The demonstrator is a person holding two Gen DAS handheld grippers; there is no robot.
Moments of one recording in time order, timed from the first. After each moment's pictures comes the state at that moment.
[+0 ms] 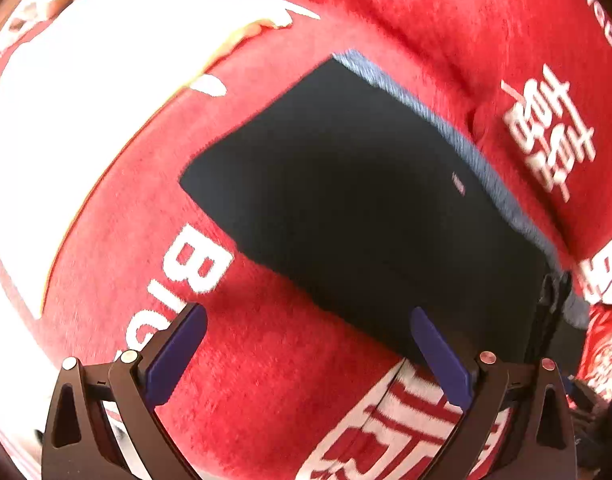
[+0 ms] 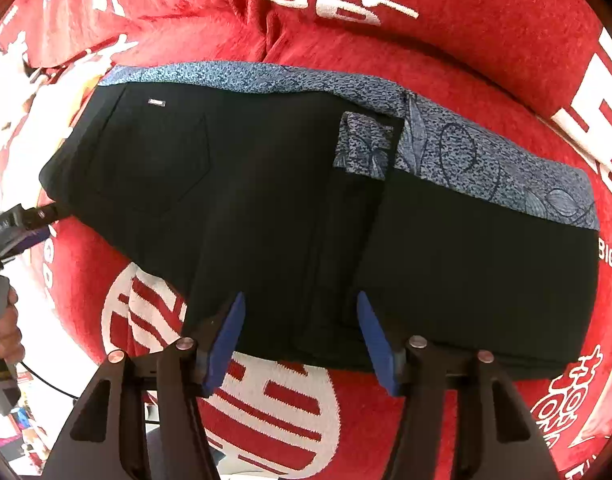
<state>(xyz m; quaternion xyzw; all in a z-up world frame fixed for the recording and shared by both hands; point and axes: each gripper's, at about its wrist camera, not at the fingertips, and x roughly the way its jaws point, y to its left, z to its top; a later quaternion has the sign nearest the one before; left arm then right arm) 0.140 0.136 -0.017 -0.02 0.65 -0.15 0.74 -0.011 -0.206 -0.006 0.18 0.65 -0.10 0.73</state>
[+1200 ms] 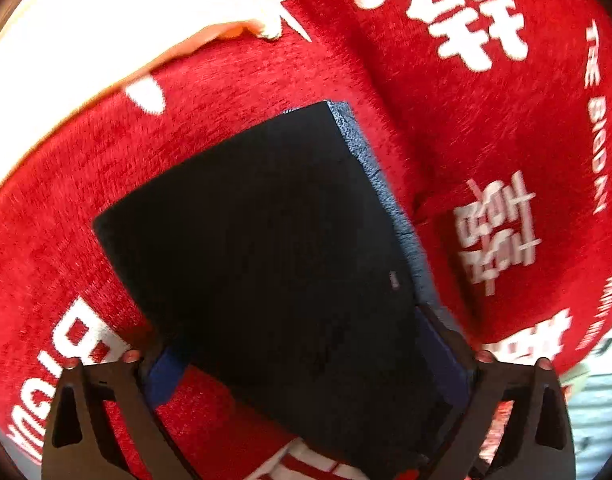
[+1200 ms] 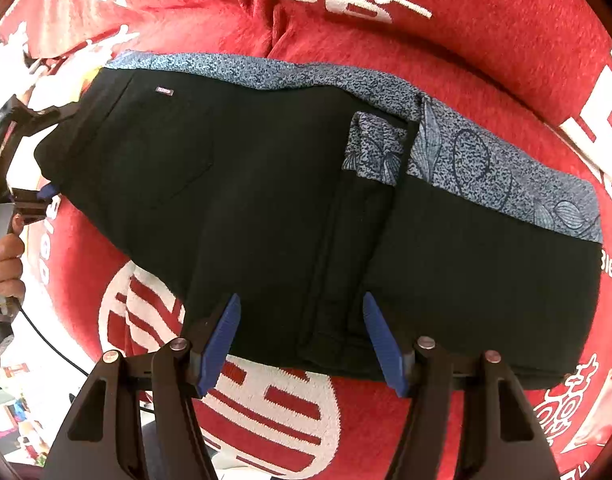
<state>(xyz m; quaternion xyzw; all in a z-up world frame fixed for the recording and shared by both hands) 0.178 0.113 -0.041 -0.20 0.64 -0.19 0.72 -0.002 -0.205 -0.011 0.17 0.66 -0.09 0.72</state>
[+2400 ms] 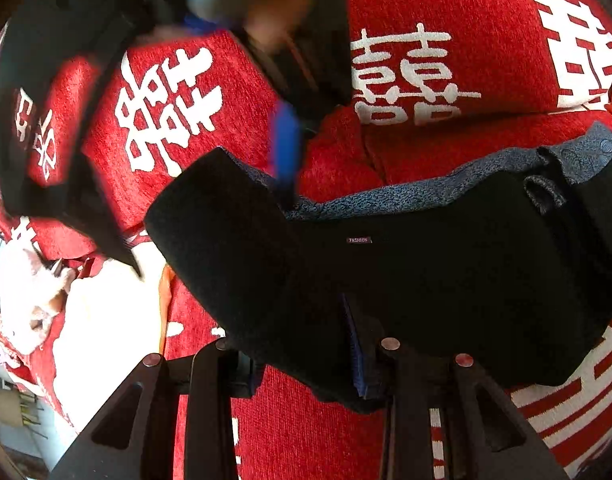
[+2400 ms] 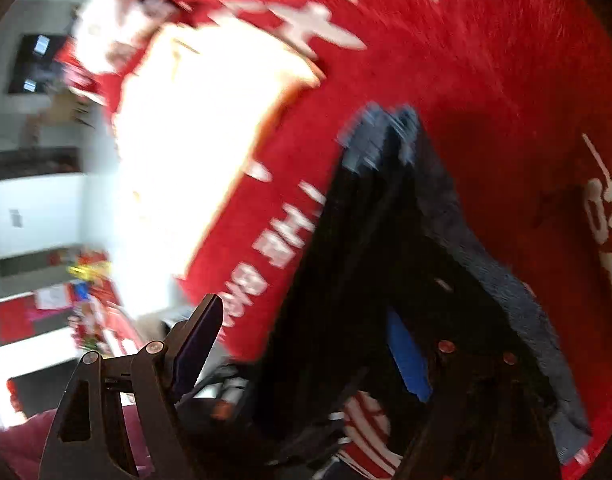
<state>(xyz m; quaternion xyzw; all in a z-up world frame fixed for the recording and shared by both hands) 0.069 0.000 0.029 0.33 0.38 -0.28 0.82 0.248 -0.095 0.046 0.17 0.74 0.17 0.63</state>
